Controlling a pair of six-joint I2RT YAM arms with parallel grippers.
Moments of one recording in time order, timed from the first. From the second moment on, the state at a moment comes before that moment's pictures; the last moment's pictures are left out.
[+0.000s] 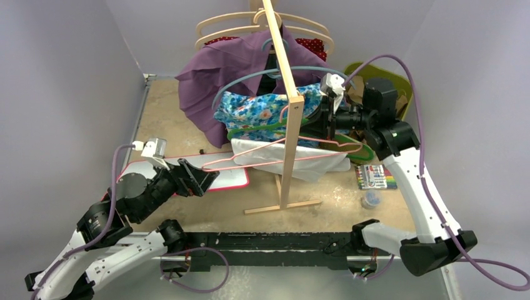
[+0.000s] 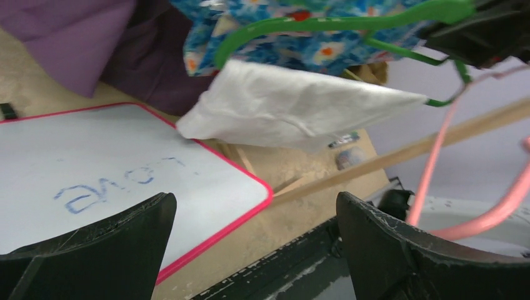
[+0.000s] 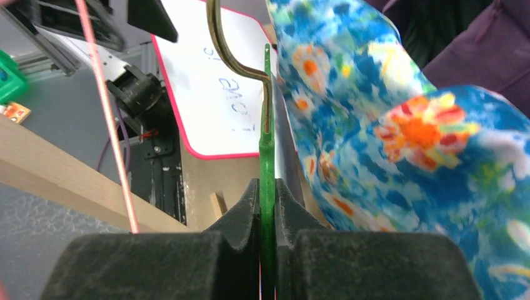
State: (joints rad) left arm -0.91 0.40 0.93 -0.78 -0.32 -0.71; right arm 0.31 1.16 1.39 -0.55 -1.01 -0.15
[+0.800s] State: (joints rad) left arm -0.91 0.52 1.05 -0.80 -0.14 -0.53; right arm 0.30 1.18 1.35 -0.57 -1.01 -0.22
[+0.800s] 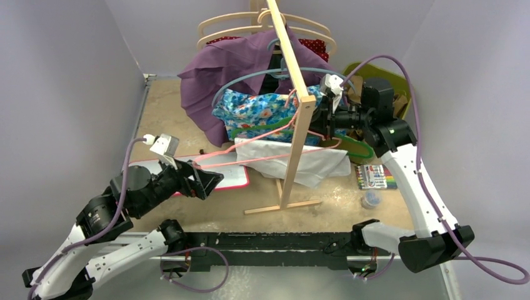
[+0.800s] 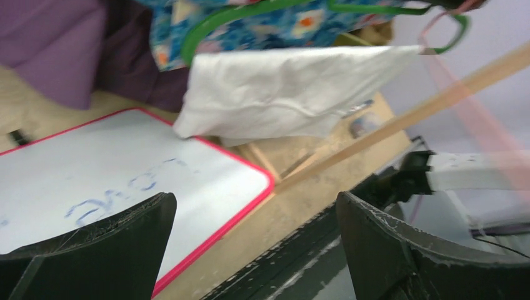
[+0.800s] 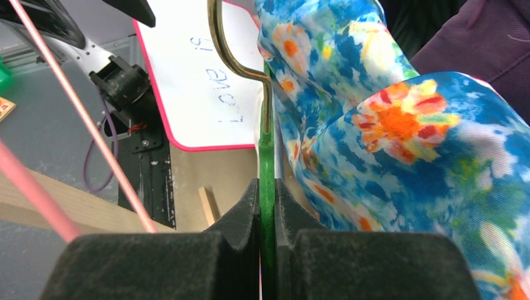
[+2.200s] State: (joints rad) left arm -0.48 0.78 0.90 -0.51 -0.21 -0.72; right arm 0.32 1.01 1.18 -0.42 -1.04 -0.06
